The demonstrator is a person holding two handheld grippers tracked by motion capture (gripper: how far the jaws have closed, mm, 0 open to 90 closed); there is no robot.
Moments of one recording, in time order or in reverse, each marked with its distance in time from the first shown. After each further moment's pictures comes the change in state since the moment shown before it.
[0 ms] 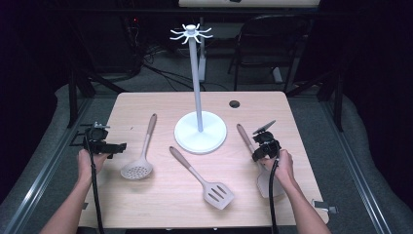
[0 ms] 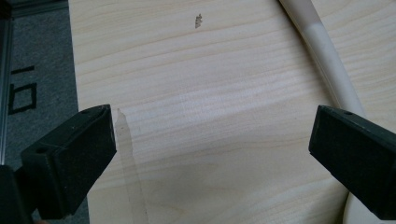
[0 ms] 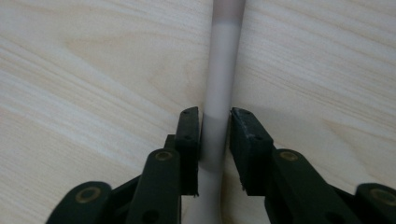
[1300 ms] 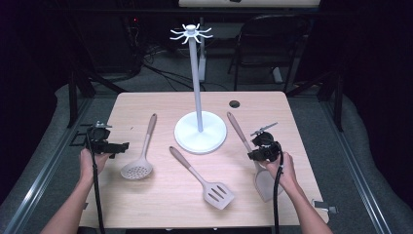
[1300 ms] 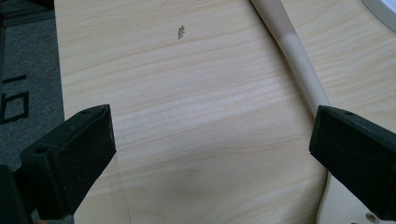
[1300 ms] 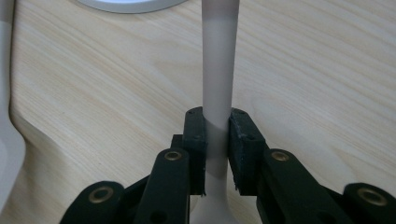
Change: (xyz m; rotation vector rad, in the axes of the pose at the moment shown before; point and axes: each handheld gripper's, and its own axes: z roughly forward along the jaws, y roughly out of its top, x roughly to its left) left arm -0.008 0.003 -0.004 -0.023 -0.023 0.019; right arm 0.027 -0.017 -0.038 -0.215 0.054 -0.175
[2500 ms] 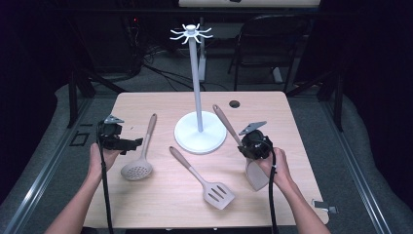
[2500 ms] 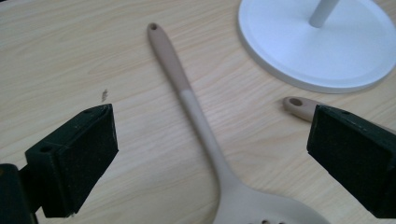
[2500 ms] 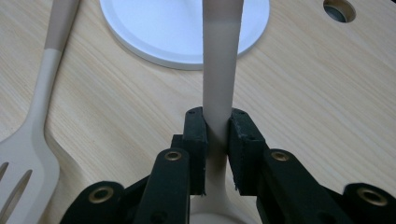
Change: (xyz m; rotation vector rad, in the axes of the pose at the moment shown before) left arm -0.058 0.031 -0.033 -0.103 -0.146 0.123; right arm 0.038 0.021 -0.022 -0.136 -0.067 -0.227
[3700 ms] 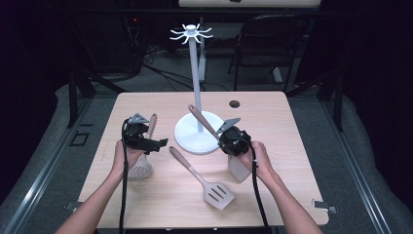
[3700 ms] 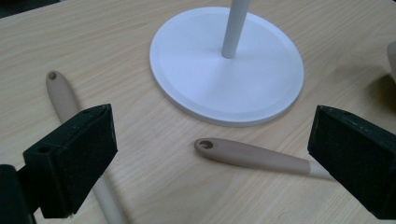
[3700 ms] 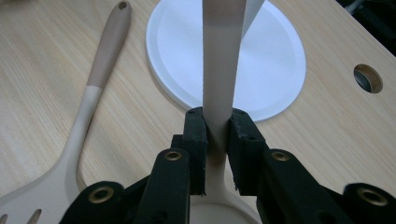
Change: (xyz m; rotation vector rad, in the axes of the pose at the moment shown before) left arm -0.055 0.024 0.024 -0.063 -0.168 0.074; right arm 0.038 0.046 0.016 -0.035 0.037 -0.153
